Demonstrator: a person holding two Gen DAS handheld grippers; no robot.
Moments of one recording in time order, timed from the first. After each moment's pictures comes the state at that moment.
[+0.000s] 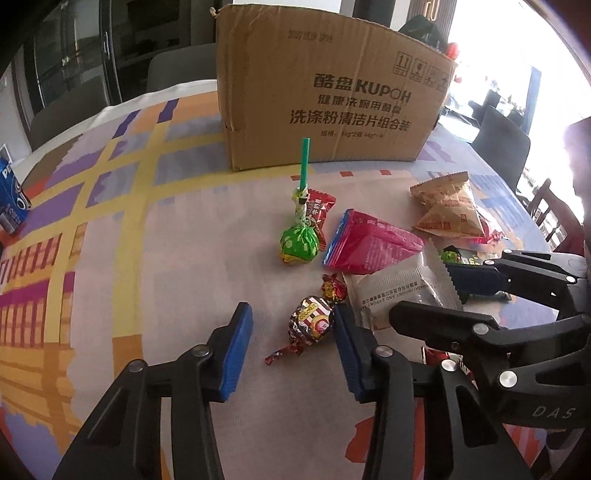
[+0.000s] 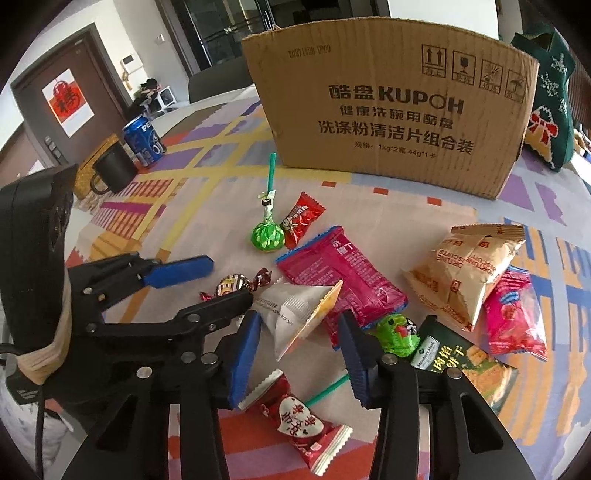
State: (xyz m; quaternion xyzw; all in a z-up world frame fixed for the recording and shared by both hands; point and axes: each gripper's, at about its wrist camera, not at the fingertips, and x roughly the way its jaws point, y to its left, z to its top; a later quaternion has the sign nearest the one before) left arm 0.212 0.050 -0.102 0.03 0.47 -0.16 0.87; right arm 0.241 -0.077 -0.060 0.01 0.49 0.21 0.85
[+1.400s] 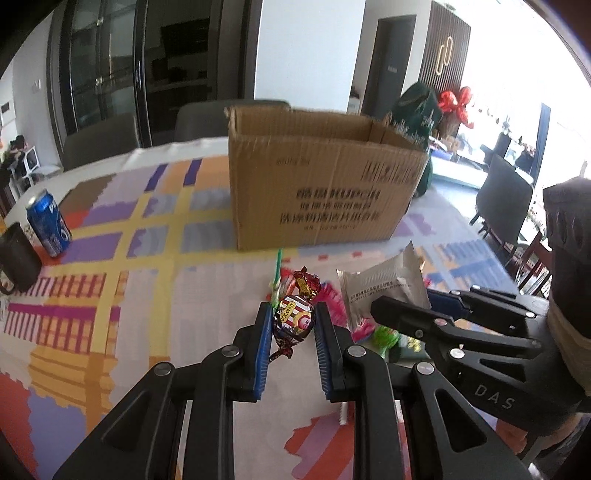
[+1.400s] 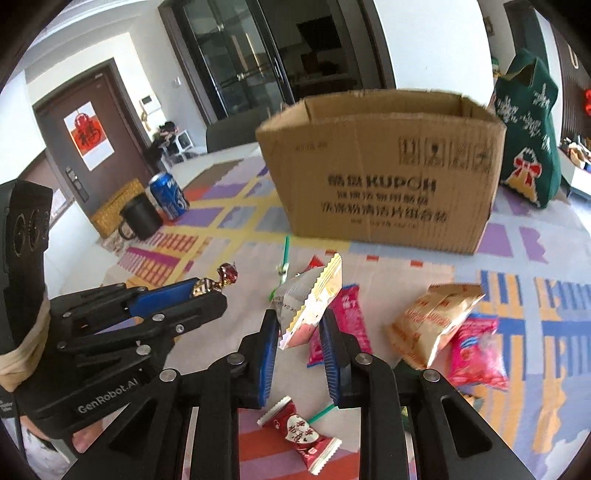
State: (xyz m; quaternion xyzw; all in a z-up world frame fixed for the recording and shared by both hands) left arm 0.185 0.033 -0.007 -0.01 0.39 -0.12 0.91; right arm 0.229 -0.107 -0.006 0.05 0.40 0.23 0.88
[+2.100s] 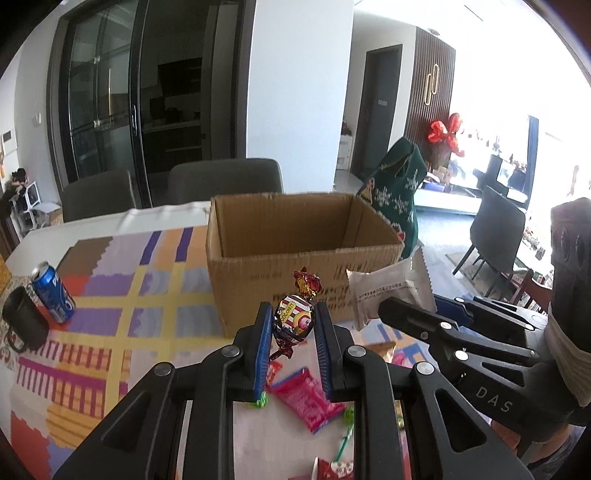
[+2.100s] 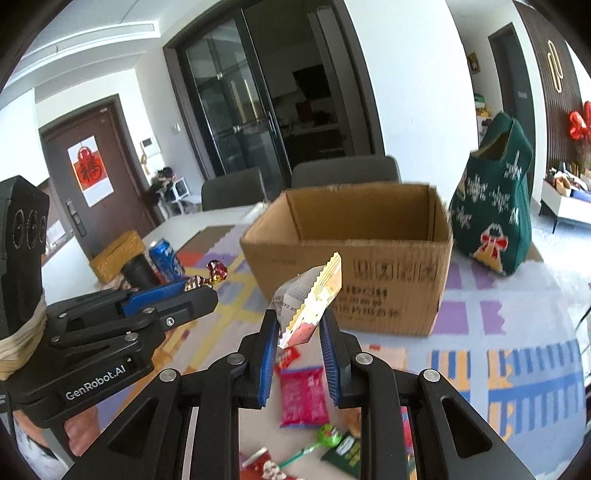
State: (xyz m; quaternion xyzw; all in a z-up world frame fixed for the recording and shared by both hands) left arm 0.219 0.006 0.062 0.00 0.32 -0.12 0.94; right arm 0.246 -0.144 0.066 0.06 0.31 0.21 0.92
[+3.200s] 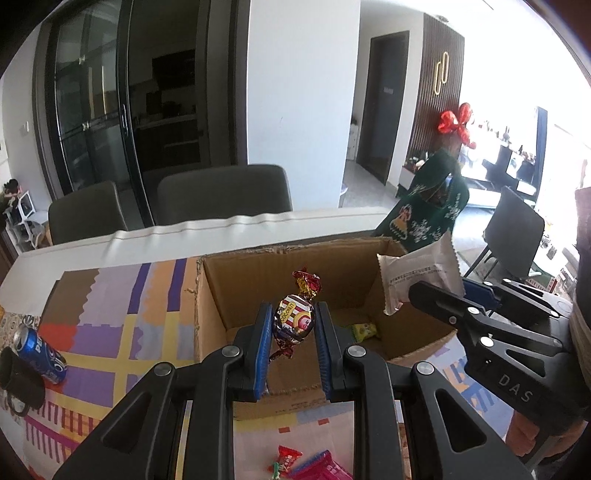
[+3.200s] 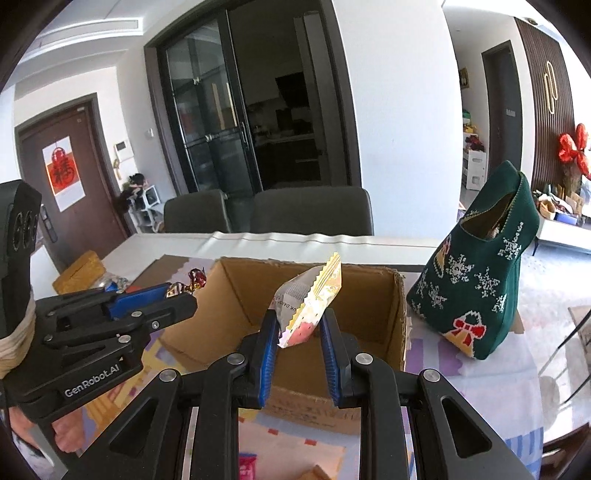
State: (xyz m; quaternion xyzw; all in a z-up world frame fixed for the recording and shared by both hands) left arm 0.351 -0.009 0.075 0.02 0.35 -0.11 0.93; right arm 0.368 -0.162 0.101 0.03 0.31 0.17 0.94
